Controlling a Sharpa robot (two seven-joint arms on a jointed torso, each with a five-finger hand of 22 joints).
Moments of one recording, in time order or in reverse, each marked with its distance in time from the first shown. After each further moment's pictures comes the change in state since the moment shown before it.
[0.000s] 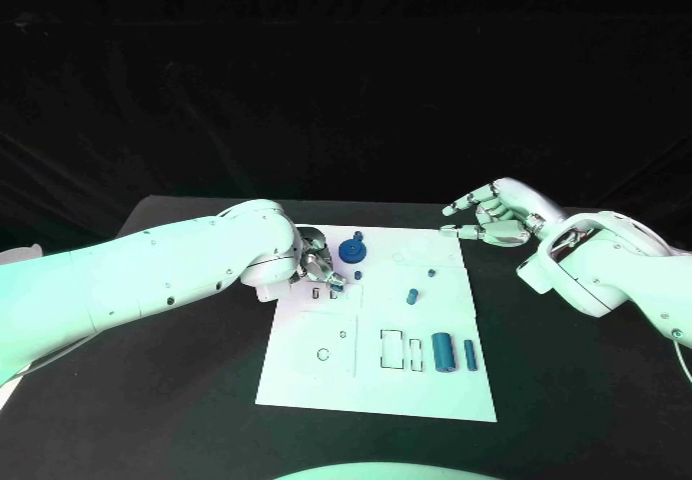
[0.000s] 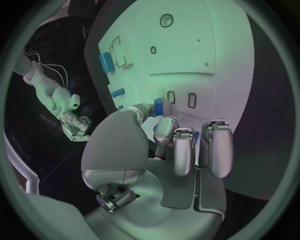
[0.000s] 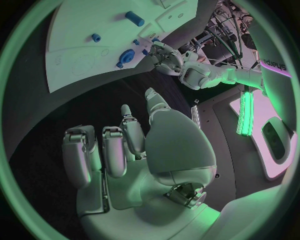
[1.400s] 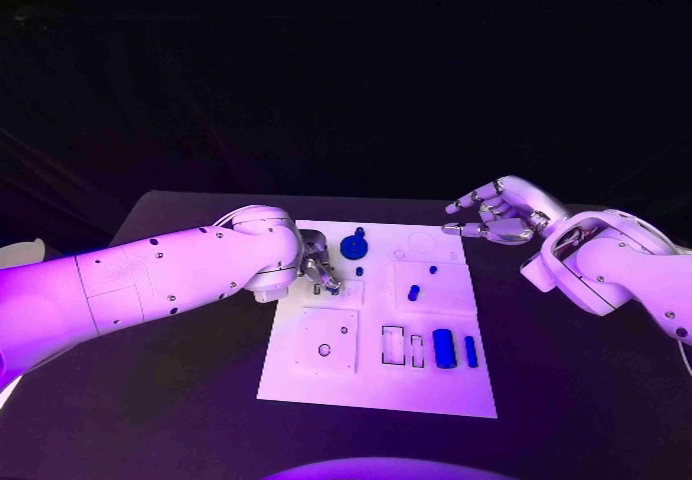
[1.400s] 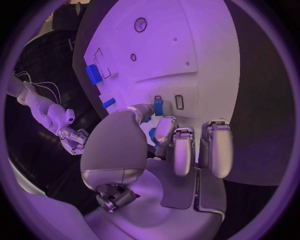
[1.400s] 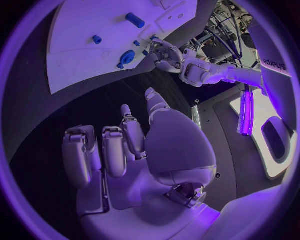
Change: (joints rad) left arm -0.028 -0.008 0.000 0.019 -0.161 0.023 -0.001; left_hand -0.017 -0.009 0.022 -0.022 -0.003 0.002 -0.002 0.004 0.004 0.003 -0.003 0.004 0.009 0.000 0.000 0.000 0.000 0.000 0.000 0.000 0.000 0.000; right arm -0.002 0.001 0.000 -0.002 0.004 0.005 0.001; right_hand 0.000 0.000 -0.003 0.003 0.004 0.001 -0.001 0.000 0.001 0.000 0.000 0.000 0.000 0.000 0.000 0.000 -0.001 0.000 0.000 0.000 0.000 0.000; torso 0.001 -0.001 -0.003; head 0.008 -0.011
